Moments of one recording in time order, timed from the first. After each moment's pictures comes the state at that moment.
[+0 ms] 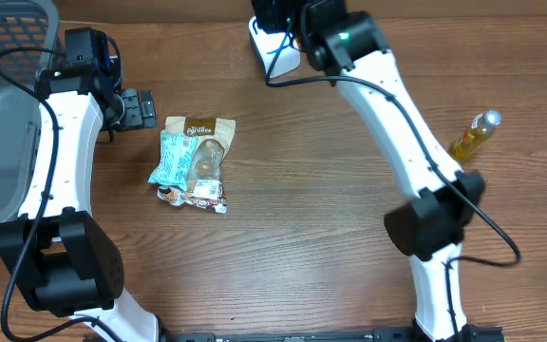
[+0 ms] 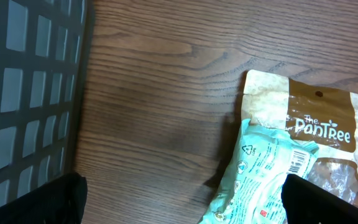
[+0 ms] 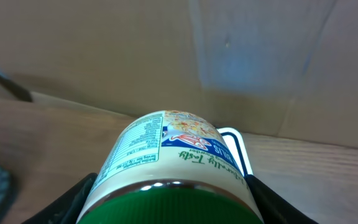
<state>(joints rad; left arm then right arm) 0.12 1.85 1.64 -1.01 -0.09 -0.07 0.48 2.25 2.39 -0.67 0.10 0.28</state>
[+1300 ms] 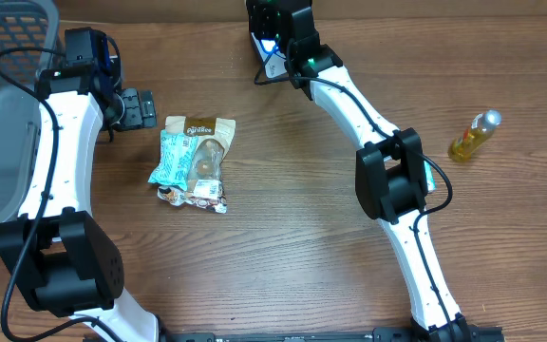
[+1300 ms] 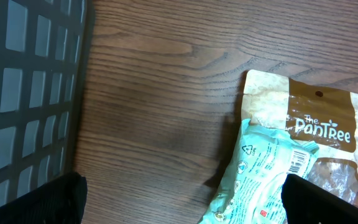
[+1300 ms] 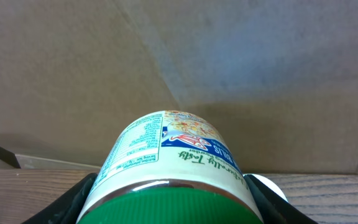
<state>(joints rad) 0.12 1.85 1.64 -1.01 -0.09 -0.07 0.42 2.64 2.37 -0.04 0.06 0.45</state>
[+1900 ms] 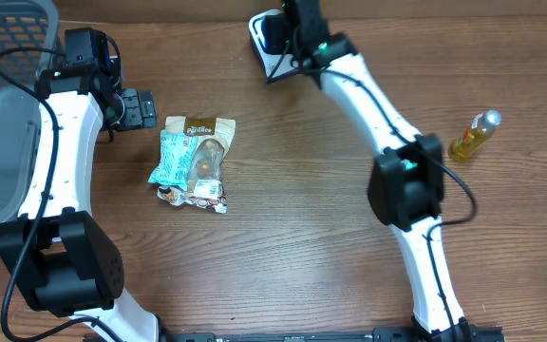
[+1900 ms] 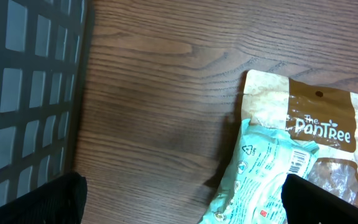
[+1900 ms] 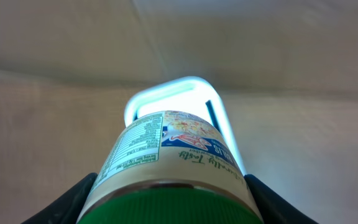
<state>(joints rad) 0.12 1.85 1.64 -1.01 -0.09 -0.07 0.40 2.47 2.36 -0.60 0.06 0.31</state>
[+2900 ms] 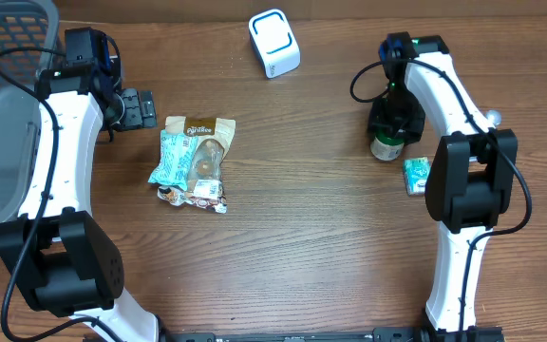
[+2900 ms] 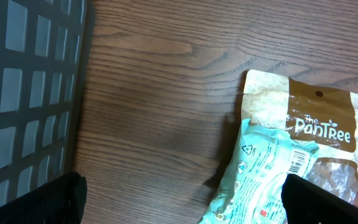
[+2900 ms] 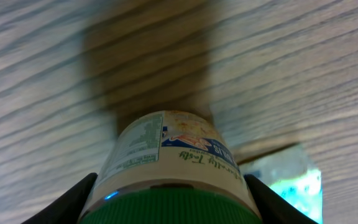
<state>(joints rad) 0.12 1.85 1.64 -1.01 -0.09 -0.07 0.10 2.32 1.99 -1.37 0.06 0.38</state>
